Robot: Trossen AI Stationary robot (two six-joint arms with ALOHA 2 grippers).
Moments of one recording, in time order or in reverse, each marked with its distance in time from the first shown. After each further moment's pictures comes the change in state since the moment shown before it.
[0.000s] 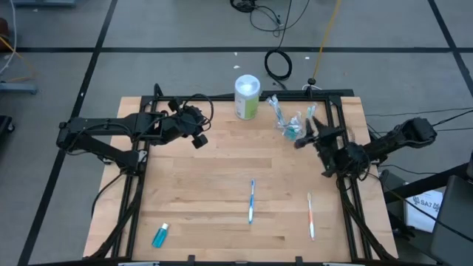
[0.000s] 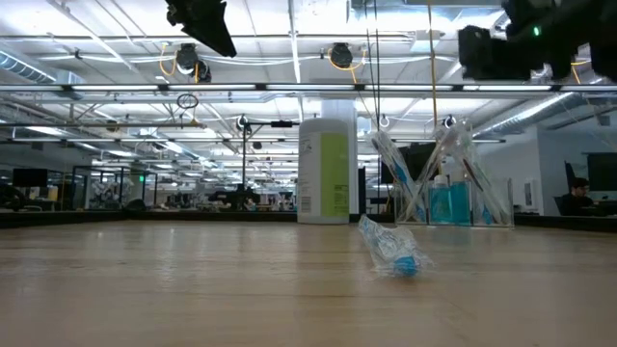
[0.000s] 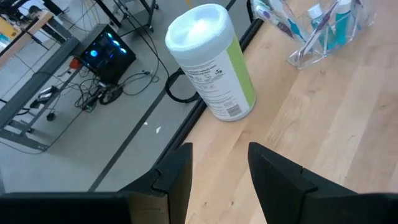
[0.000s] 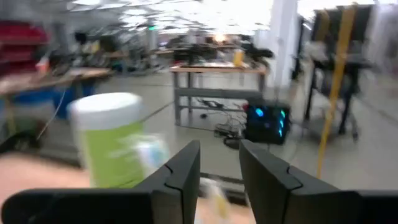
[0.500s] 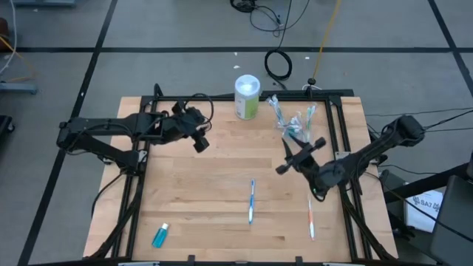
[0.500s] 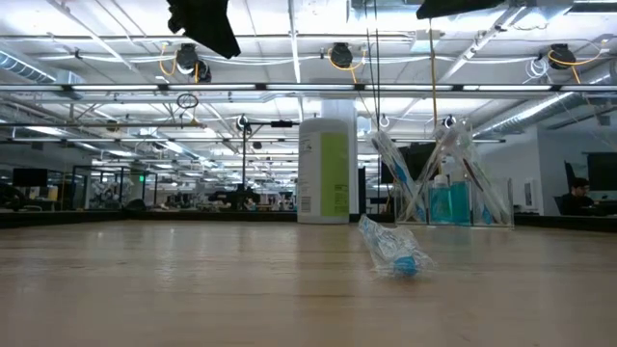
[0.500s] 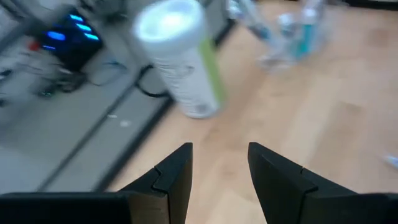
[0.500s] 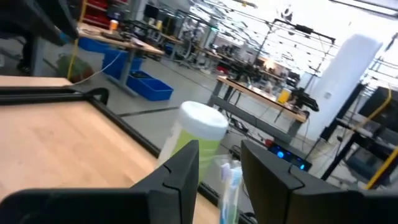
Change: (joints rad) left arm -0.006 0.002 -0.003 0.006 0.114 -0.108; right arm 0.231 0.192 0.481 -0.830 -0.001 0.147
